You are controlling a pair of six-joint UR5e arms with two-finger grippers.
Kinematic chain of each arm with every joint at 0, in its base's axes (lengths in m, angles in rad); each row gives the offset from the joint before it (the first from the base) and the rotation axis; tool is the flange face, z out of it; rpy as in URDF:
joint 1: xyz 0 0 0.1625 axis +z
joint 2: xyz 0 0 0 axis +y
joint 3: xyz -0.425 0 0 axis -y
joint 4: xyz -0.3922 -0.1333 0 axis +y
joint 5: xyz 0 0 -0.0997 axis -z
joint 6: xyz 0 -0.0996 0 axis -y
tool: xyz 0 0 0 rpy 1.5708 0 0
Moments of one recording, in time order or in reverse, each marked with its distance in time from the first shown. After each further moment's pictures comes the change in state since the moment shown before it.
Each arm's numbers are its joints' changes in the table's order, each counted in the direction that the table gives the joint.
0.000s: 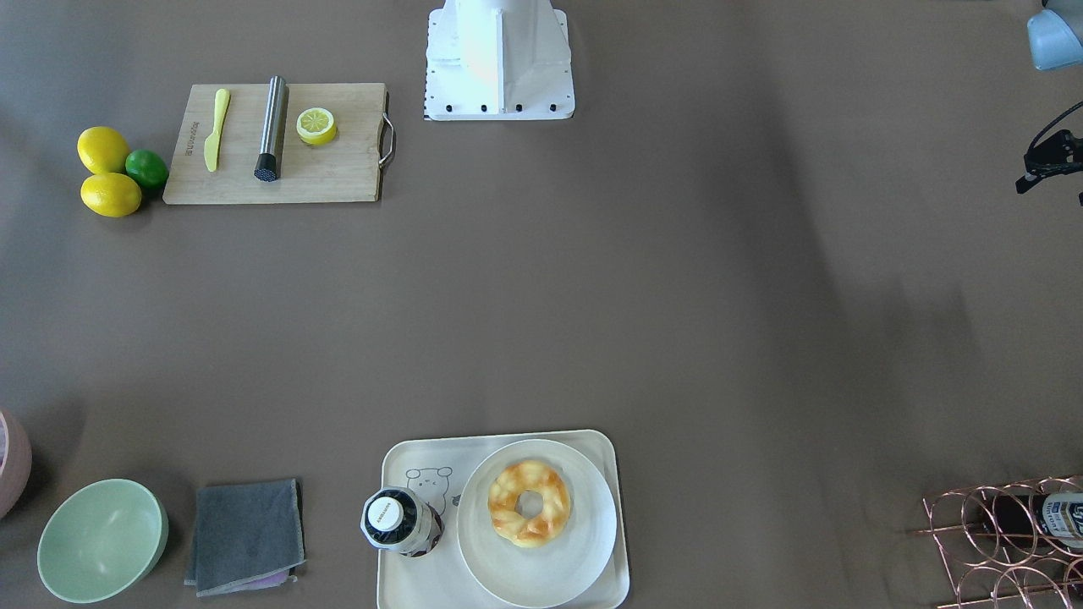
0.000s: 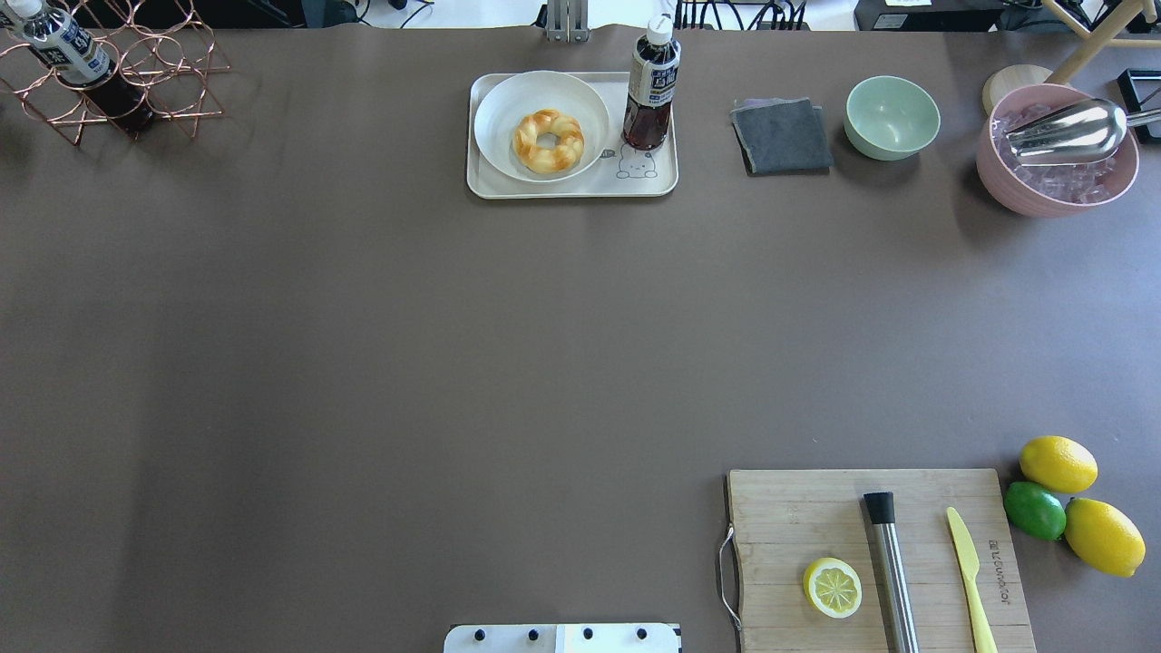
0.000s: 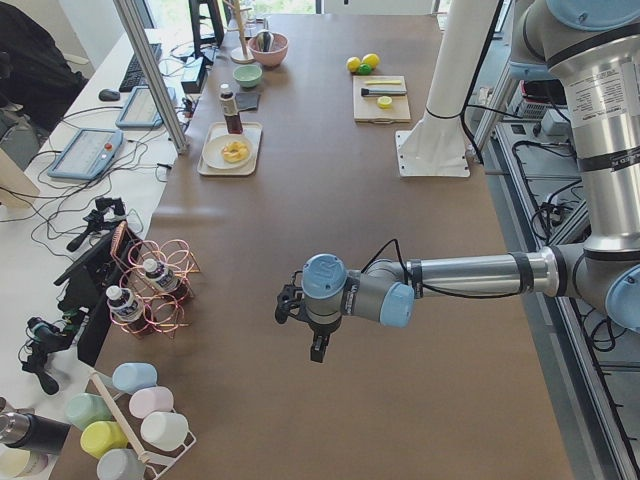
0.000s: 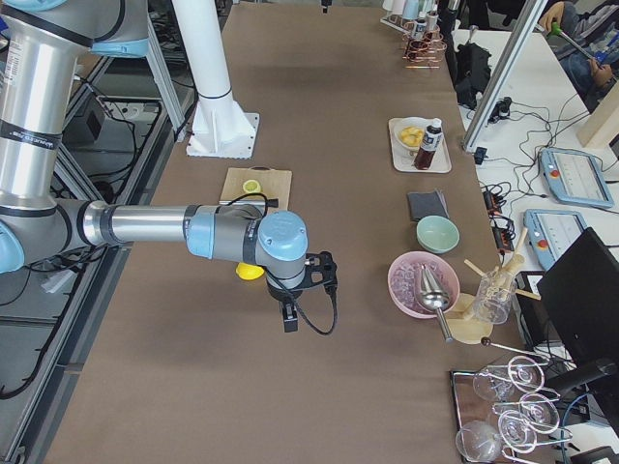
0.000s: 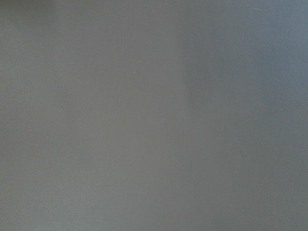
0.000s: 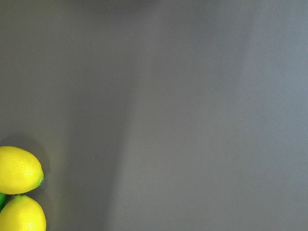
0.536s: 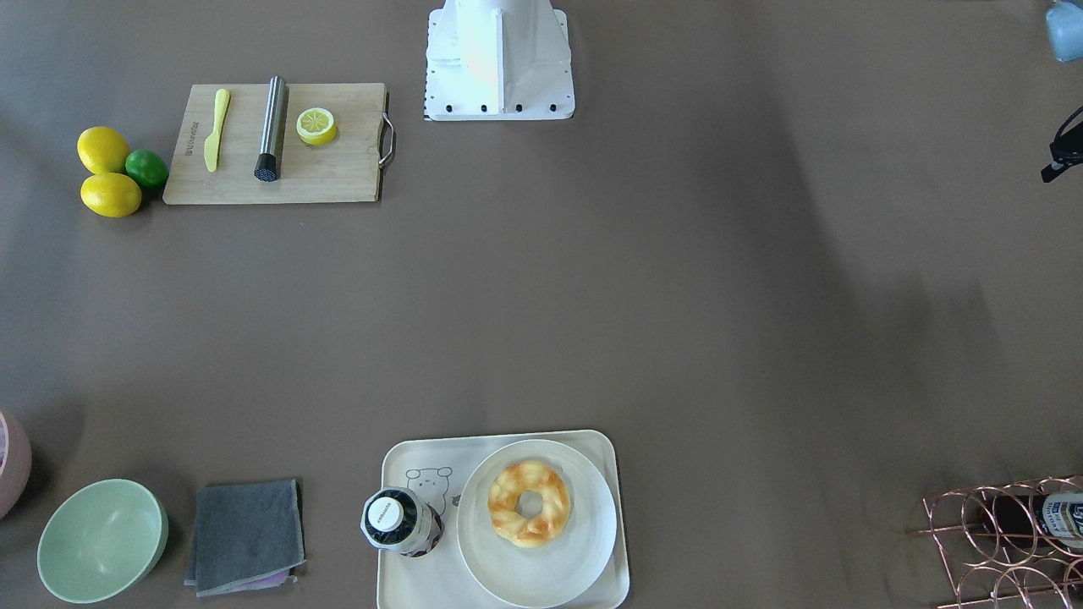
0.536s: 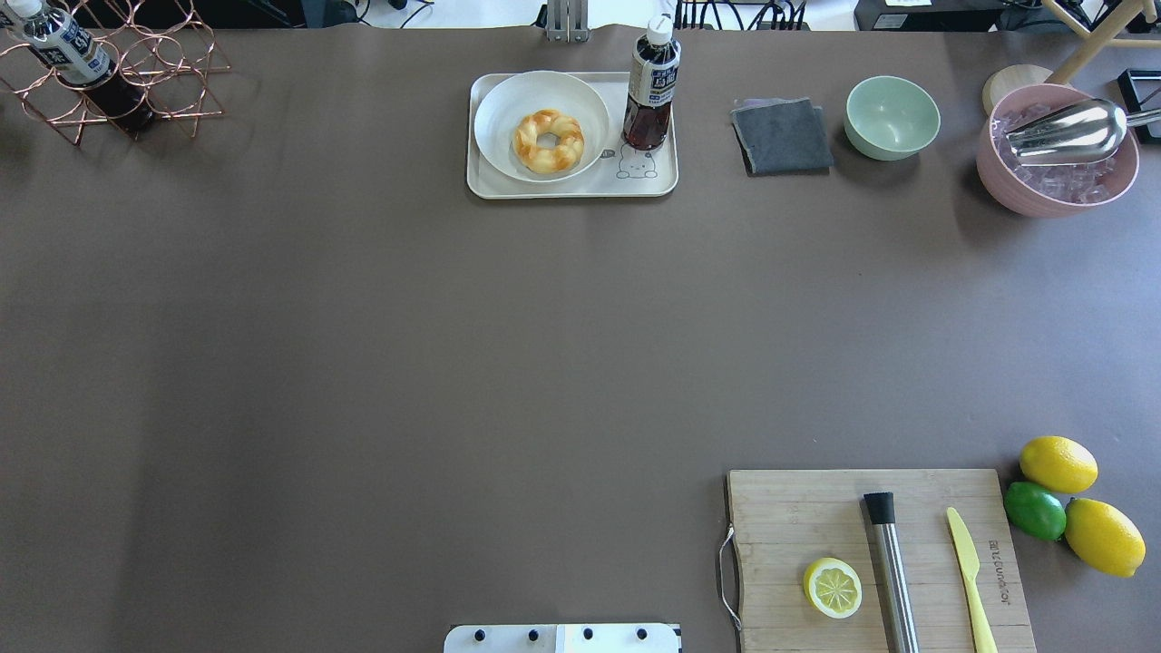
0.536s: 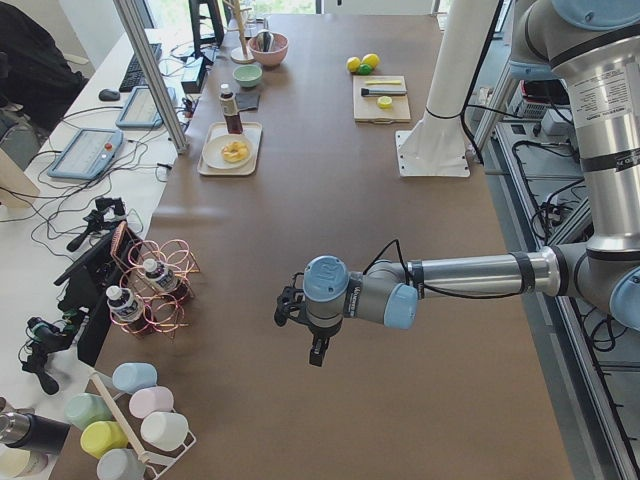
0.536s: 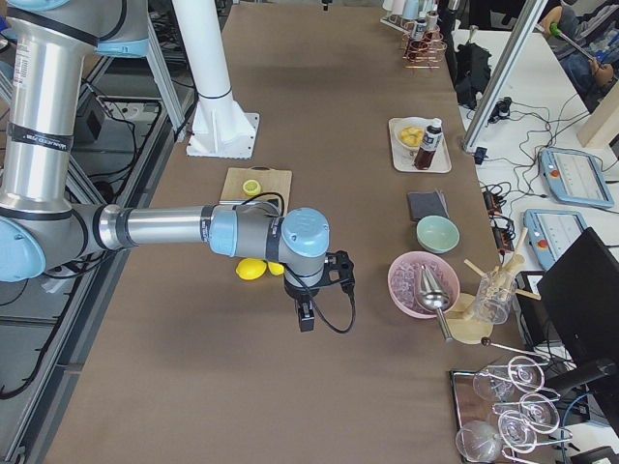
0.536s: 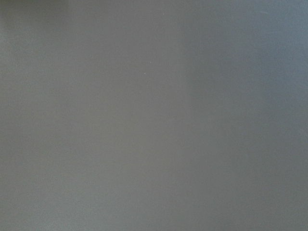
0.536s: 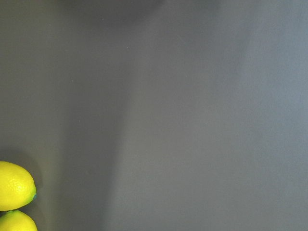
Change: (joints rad) left arm -0.025 0.000 -0.003 -0.012 0.005 0.037; right arm -0.025 -0.076 -0.046 0.026 -0.025 0.011
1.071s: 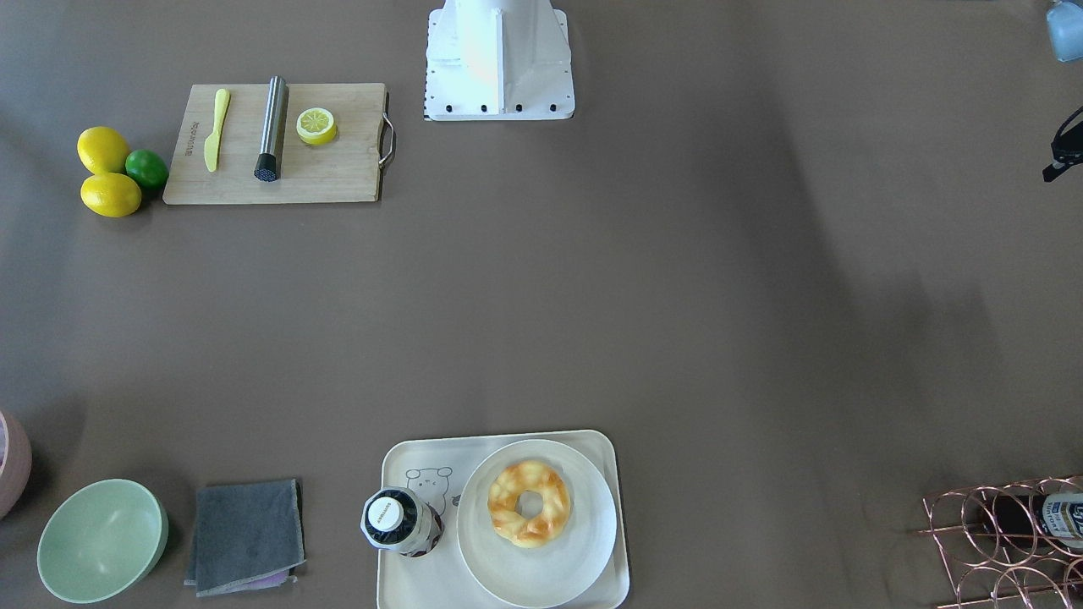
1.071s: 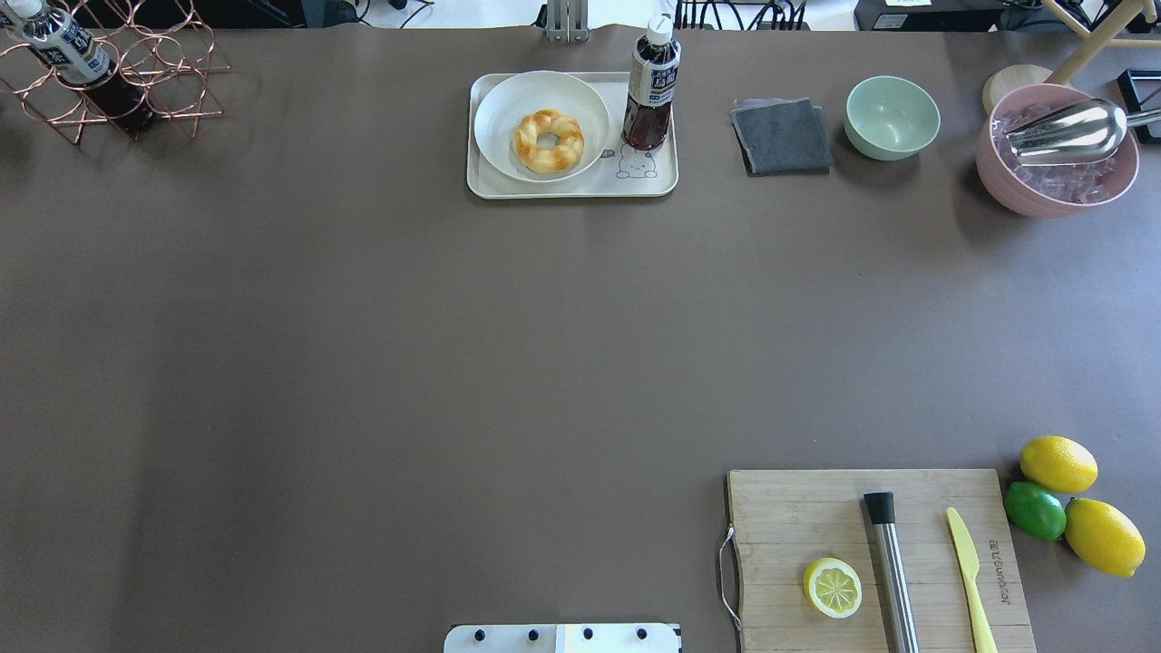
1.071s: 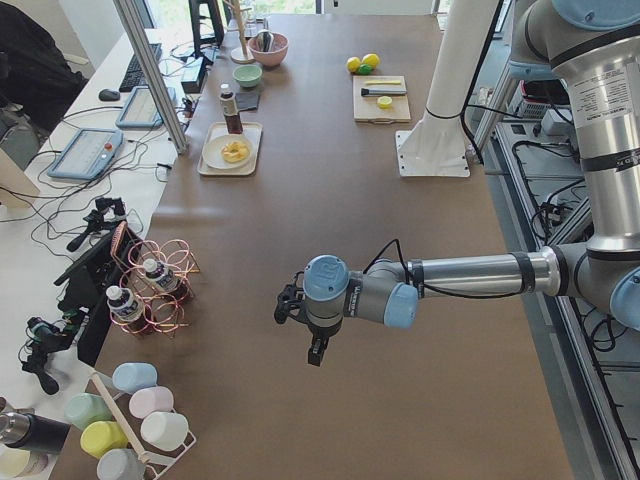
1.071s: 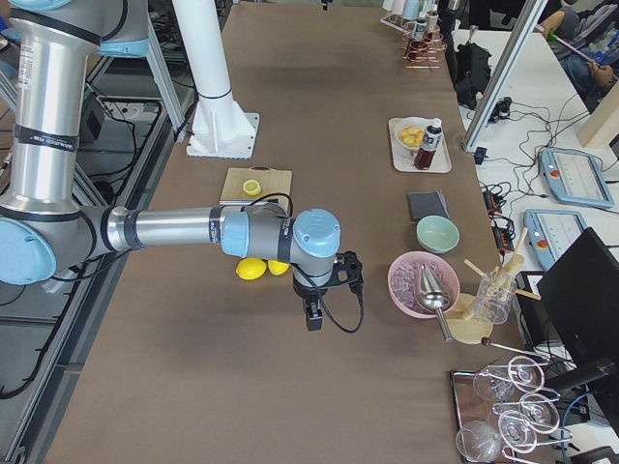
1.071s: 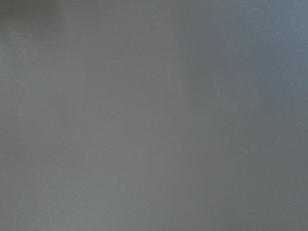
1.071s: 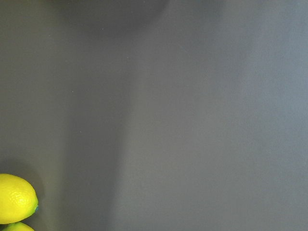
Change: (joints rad) left arm -0.002 -0.001 -0.003 -0.002 0.004 0.043; right arm -0.016 -0.036 -0.032 -0.001 0.007 0.027
